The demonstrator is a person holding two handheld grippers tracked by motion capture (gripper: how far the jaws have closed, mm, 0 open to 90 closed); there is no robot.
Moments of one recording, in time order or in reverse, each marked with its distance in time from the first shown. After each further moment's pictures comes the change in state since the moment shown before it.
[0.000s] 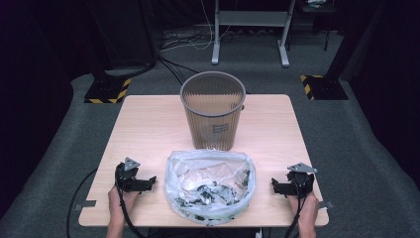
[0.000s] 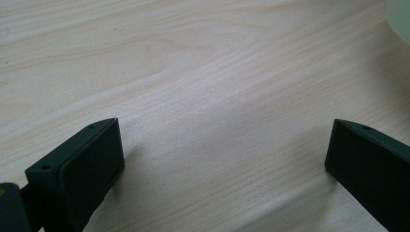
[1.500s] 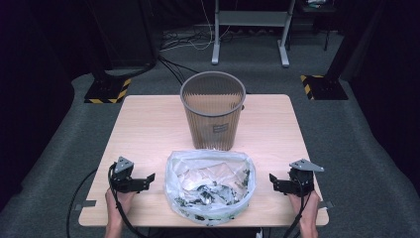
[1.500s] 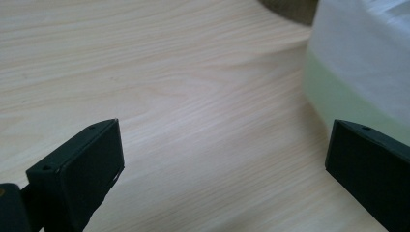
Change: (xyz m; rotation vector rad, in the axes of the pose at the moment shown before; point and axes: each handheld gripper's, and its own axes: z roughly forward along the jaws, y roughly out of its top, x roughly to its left) left arm -0.009 0.011 -0.034 -0.147 -0.077 -0.043; right arm 0.017 0.028 -0.043 -0.117 0.101 0.005
